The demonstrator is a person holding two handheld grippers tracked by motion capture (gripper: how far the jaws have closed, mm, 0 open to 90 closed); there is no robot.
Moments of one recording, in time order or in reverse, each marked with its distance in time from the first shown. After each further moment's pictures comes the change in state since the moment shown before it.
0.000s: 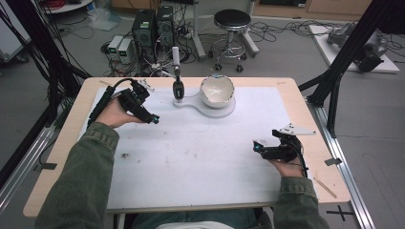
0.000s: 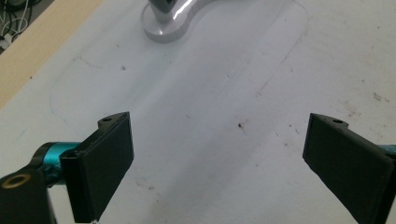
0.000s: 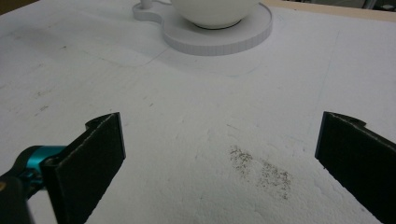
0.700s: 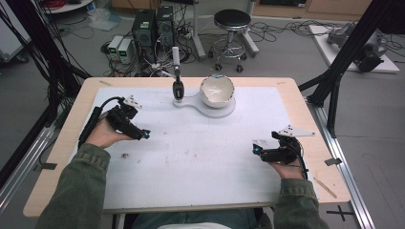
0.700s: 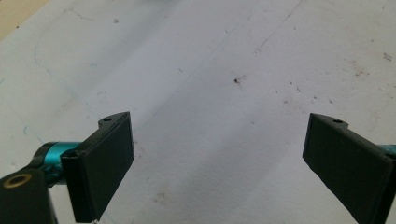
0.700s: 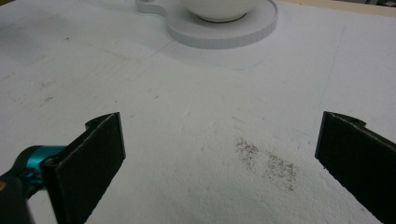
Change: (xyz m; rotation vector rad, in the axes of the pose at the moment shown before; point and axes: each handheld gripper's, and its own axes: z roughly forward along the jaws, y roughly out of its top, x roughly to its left) left arm -0.013 -0.060 -0.001 -0.049 0.026 -0.064; right arm 0.005 -0.002 -0.003 0.022 -0.001 -0.015
